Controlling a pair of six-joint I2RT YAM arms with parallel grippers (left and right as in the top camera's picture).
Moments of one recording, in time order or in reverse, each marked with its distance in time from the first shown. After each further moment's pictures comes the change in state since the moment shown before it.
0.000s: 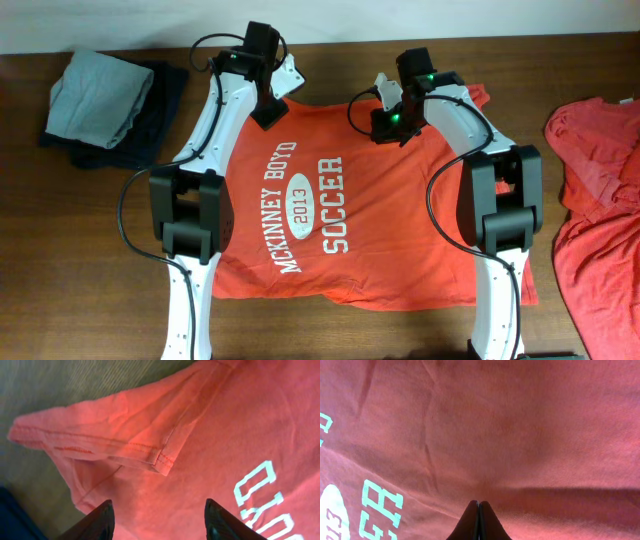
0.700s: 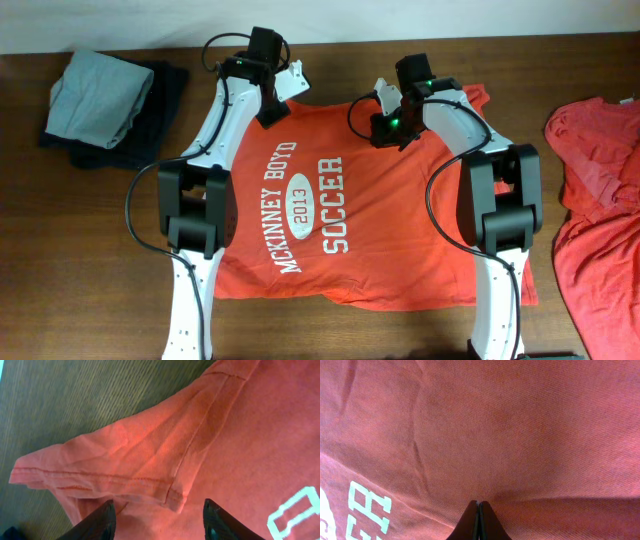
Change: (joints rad) left arm 0.000 0.068 0.000 0.120 0.004 0.122; right arm 0.000 0.000 -0.051 0.052 0.000 0.000
